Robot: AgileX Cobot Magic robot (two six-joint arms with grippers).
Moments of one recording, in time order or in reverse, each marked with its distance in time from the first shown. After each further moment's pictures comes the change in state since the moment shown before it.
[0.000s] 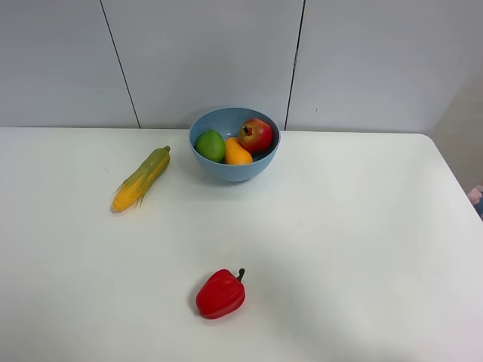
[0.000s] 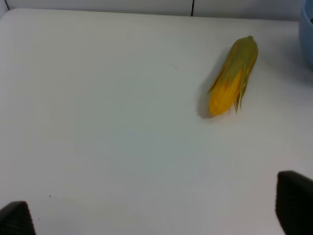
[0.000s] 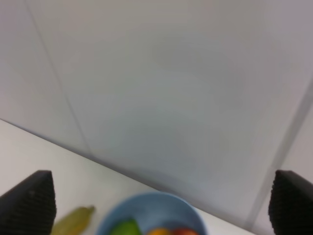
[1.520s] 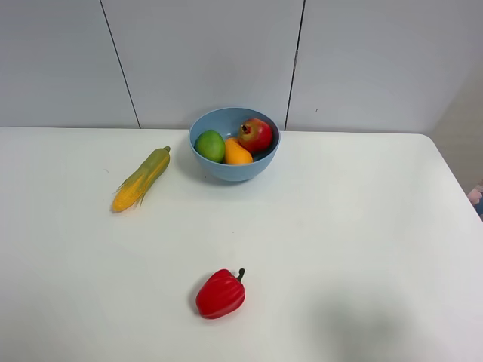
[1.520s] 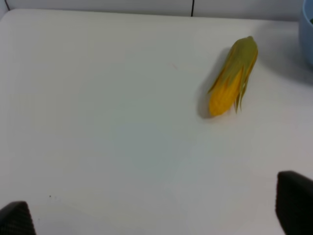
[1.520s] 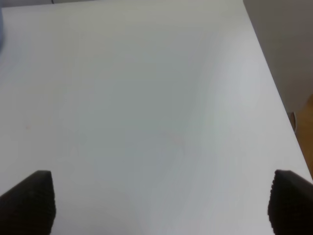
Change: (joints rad) left arm 0.000 0.000 0.000 -0.001 0.000 0.000; right arm -0.460 -1.624 1.585 -0.082 0.140 0.063
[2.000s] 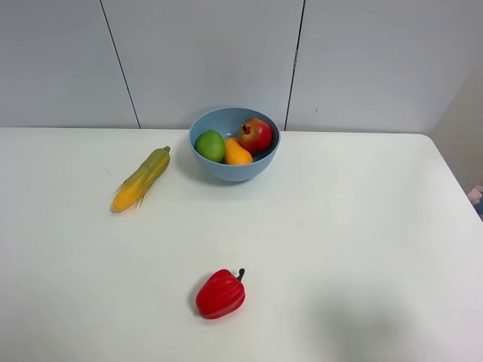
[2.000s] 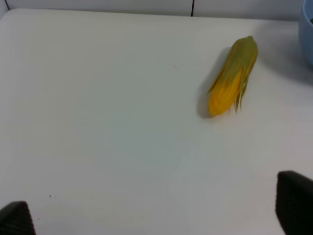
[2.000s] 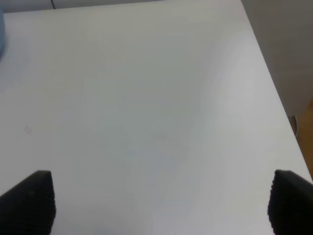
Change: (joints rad) left arm 0.000 0.000 0.000 0.000 0.000 0.000; right arm 0.000 0.000 0.001 0.000 -0.014 0.005
